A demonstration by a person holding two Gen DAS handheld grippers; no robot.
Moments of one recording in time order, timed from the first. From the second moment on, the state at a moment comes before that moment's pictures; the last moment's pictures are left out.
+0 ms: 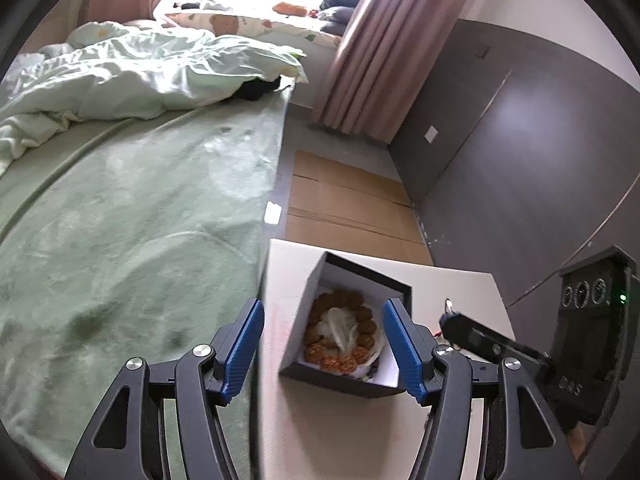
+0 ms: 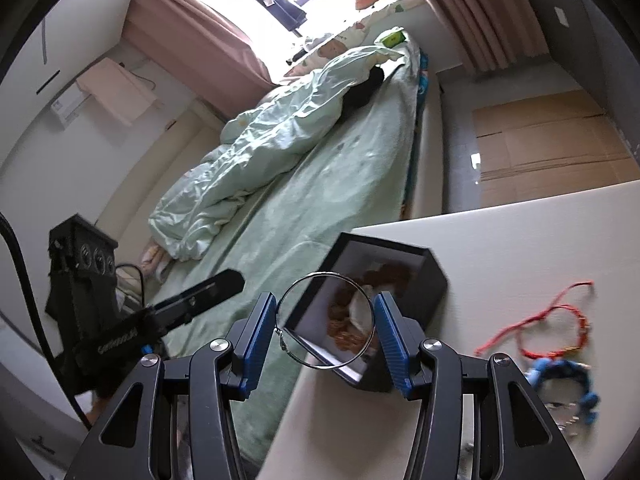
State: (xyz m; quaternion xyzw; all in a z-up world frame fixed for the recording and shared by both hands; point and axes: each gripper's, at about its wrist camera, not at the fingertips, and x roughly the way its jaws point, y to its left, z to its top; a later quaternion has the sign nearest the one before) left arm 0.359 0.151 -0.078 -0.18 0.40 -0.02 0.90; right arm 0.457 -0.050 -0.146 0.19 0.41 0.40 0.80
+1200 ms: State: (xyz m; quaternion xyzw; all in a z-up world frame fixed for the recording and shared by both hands) left arm 0.342 0.077 -0.078 -0.17 0.38 -0.07 0.90; right arm 0.450 -0.153 -0.153 0.15 0.46 0.32 0.81
